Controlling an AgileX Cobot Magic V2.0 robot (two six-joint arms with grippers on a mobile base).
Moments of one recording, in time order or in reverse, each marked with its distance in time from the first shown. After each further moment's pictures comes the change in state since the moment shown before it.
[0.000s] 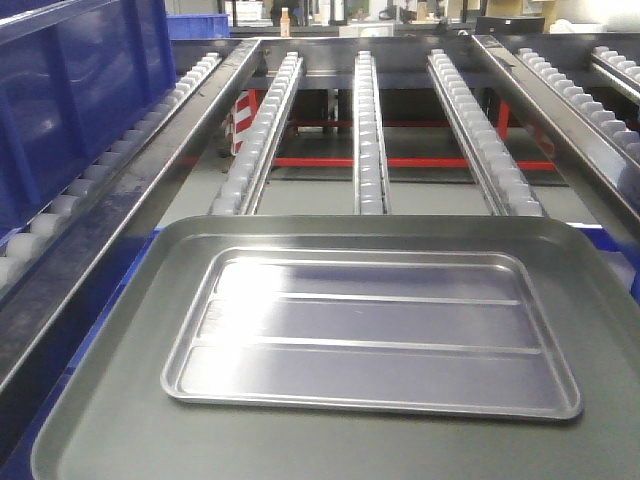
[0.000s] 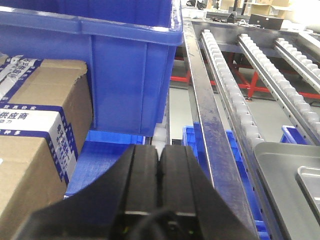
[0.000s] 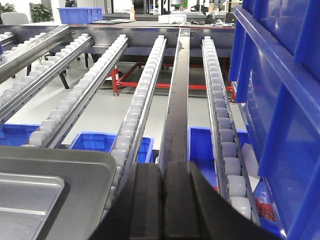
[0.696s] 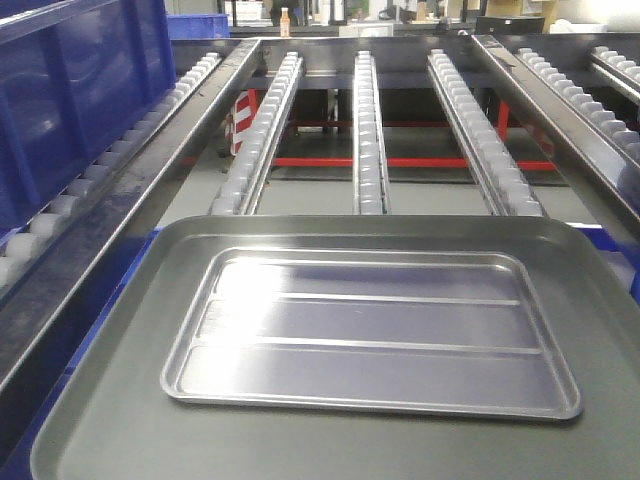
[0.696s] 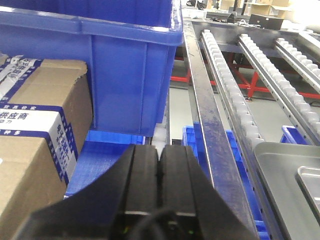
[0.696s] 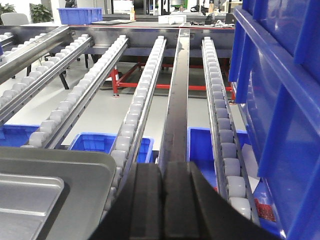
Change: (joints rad) left arm 0.000 0.000 0.000 0.000 0.000 0.000; right arm 0.000 0.000 0.000 0.000 -0.004 0.000
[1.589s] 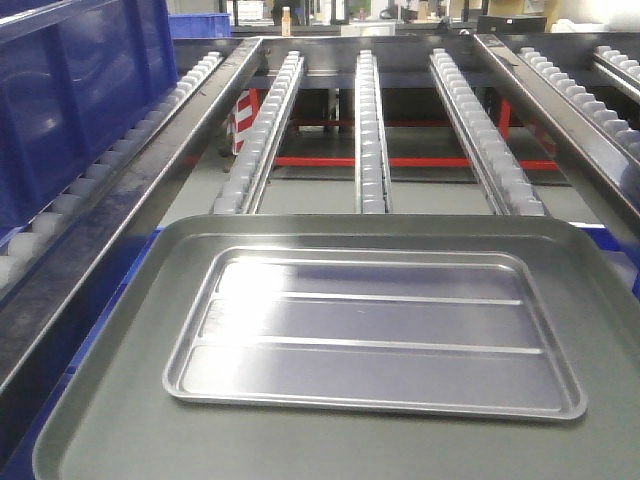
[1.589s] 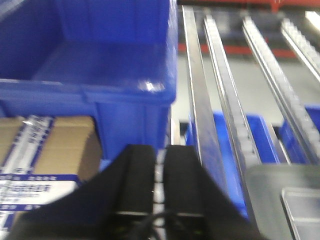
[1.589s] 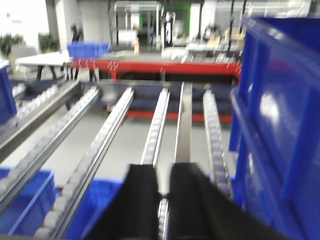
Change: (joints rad) left arm 0.000 0.380 -0.593 0.022 0.407 0.041; right arm 0.022 0.322 -0.463 0.000 0.096 0.000
